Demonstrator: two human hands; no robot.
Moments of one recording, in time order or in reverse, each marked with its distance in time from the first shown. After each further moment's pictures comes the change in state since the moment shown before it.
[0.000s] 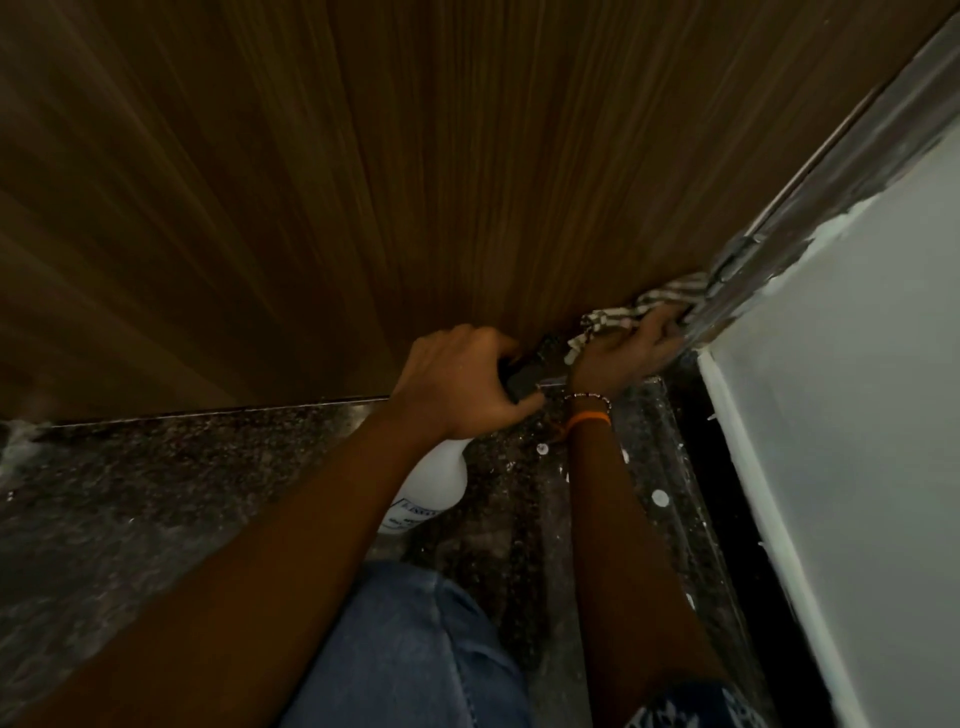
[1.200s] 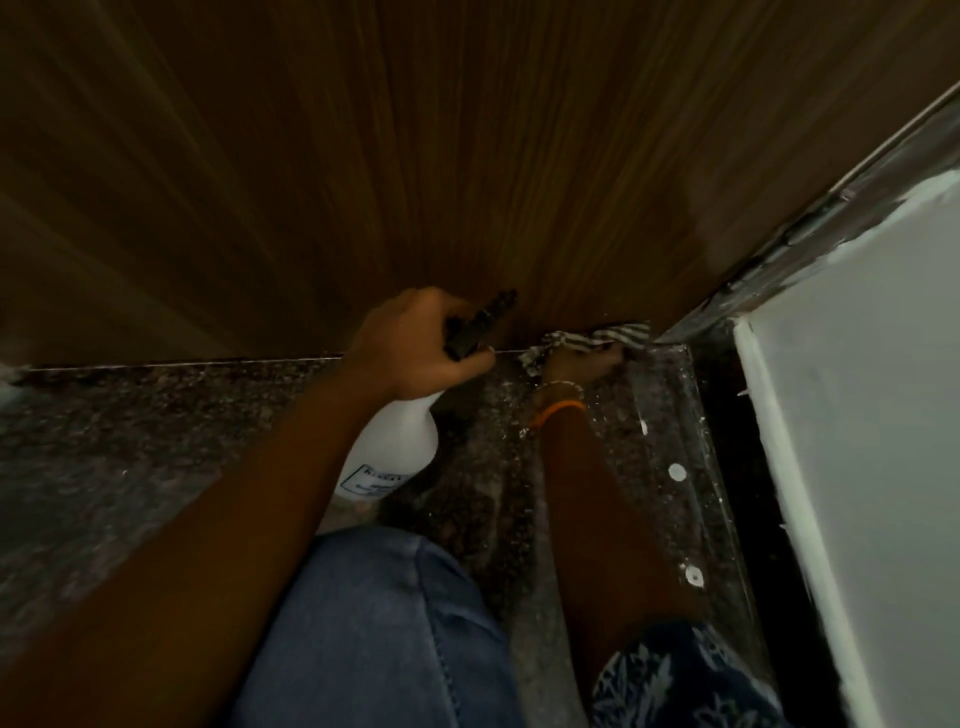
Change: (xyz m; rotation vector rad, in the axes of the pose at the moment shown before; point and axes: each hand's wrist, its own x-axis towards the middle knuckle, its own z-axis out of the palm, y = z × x) left_hand -0.006 -0.073 0.009 -0.287 -0.028 -0.104; right_hand -0.071 0.067 0.037 0.038 -0.300 0.759
